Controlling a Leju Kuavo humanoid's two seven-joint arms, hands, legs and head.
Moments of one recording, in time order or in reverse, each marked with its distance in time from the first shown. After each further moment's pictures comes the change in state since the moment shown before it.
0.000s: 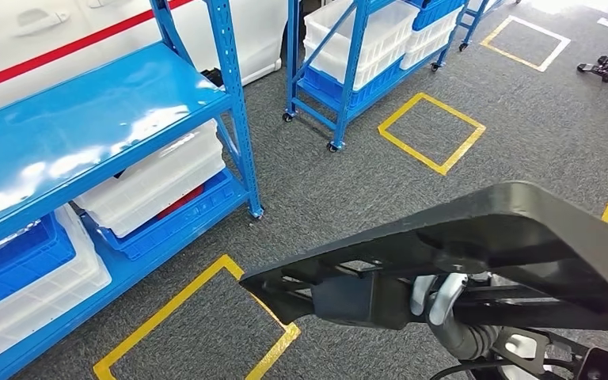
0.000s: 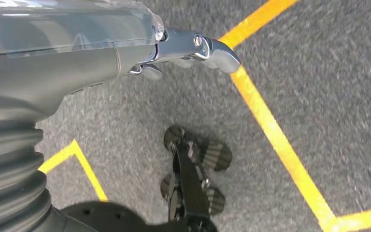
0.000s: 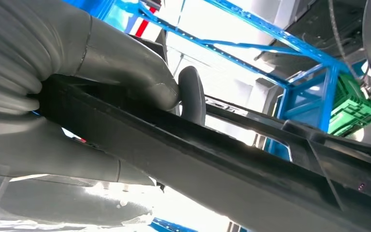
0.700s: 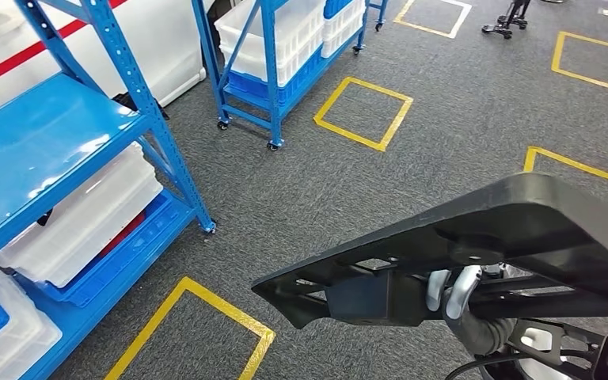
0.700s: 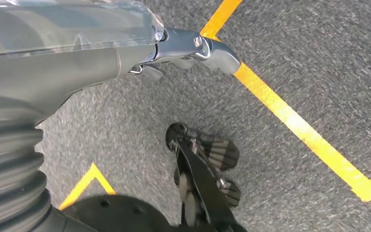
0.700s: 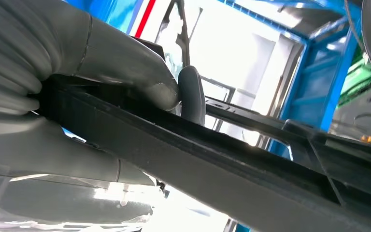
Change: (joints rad) left arm 0.012 -0.029 0.009 0.000 -0.010 0.052 0.028; right arm -0.012 -0.046 -0.026 0.021 -0.084 0.044 0.027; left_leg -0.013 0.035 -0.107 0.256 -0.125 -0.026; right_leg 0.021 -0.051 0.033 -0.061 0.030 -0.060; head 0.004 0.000
